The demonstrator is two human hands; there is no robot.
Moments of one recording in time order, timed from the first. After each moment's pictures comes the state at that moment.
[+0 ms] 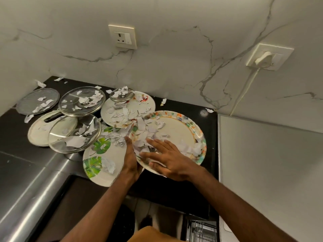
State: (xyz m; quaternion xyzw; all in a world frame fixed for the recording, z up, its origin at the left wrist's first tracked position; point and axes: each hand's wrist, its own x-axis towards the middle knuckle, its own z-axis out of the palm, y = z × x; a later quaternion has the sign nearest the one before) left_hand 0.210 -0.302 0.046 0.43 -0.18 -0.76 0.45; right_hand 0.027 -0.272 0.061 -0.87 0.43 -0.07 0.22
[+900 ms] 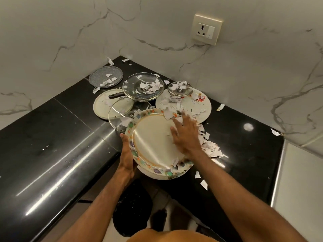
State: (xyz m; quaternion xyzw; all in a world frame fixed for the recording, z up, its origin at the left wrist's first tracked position) left_hand 0.377 -0.276 0.040 0.57 -0.18 -0.56 0.58; right_hand 0.175 -0.396 0.017 -0.79 0.58 -0.12 0.17
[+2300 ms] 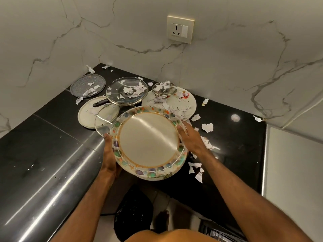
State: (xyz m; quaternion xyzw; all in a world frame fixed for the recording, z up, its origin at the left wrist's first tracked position) left_hand 0.406 -0.291 0.050 0.55 -0.21 -0.56 0.58; right_hand 0.121 -0.378 0.031 -0.59 0.61 -0.26 0.46
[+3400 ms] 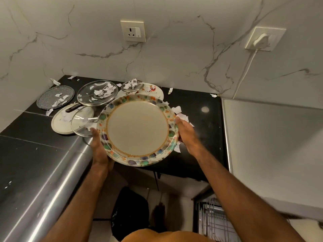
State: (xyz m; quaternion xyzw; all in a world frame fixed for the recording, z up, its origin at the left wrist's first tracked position) left_hand 0.374 -0.241 0.076 0.46 -0.29 -0.60 0.59; right_hand 0.081 -0.237 0.062 -0.37 0.64 -0.45 0.51
